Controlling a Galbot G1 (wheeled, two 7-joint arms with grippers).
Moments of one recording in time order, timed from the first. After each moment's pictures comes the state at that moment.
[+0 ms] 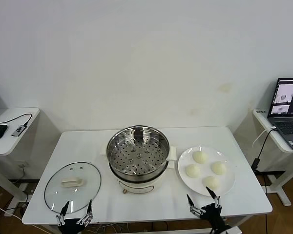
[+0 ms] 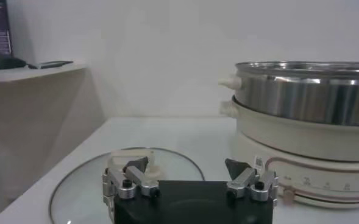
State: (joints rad) left arm 1.85 -1.30 -0.58 -2.02 -0.23 -0.12 -0.14; right arm -1.62 1.21 0.67 1.95 -0.11 0.03 -0.24
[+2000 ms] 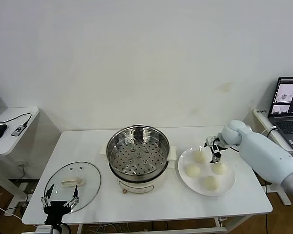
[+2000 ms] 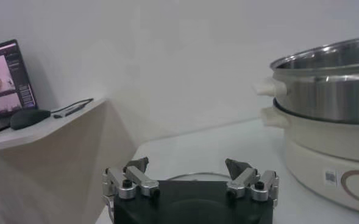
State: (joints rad) left arm 1.75 -1.25 -0.68 -2.03 -0.12 0.04 -0.16; right arm -0.06 0.92 -0.64 0.95 -0.34 -0.09 -1.04
